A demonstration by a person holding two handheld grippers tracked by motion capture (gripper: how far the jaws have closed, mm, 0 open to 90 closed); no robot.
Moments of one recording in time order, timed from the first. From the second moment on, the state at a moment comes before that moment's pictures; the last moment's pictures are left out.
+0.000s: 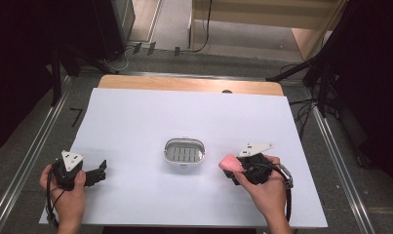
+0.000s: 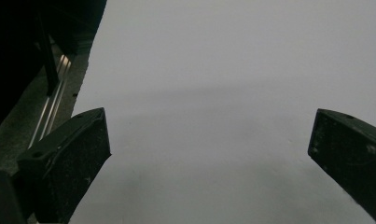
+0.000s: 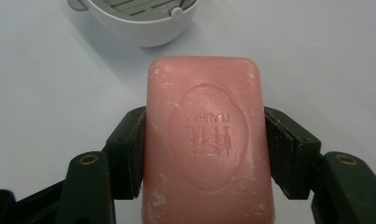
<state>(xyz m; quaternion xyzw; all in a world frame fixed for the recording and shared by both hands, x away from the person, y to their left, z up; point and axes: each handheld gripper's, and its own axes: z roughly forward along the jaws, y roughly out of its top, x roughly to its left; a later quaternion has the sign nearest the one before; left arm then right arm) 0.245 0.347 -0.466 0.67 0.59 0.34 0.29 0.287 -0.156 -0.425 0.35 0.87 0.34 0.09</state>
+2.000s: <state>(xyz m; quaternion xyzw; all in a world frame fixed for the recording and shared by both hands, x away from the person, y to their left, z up) 0.245 0.347 -0.466 0.67 0.58 0.34 0.30 0.357 -0.042 -0.403 0.09 0.92 0.37 0.05</state>
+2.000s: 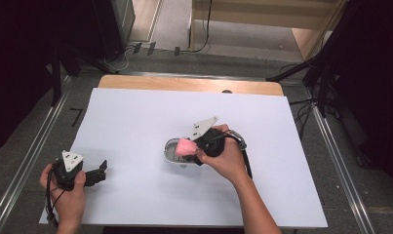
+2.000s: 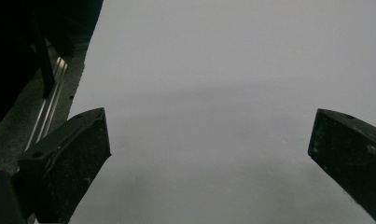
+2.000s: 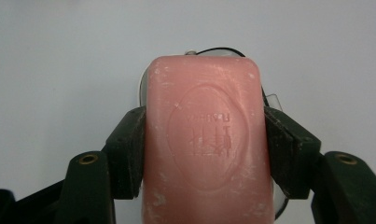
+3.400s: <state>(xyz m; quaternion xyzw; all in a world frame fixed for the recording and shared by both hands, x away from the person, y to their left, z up) 0.245 0.348 -0.465 0.68 0.58 0.34 0.30 0.356 -0.073 -0.412 0.15 0.88 0.45 0.02</state>
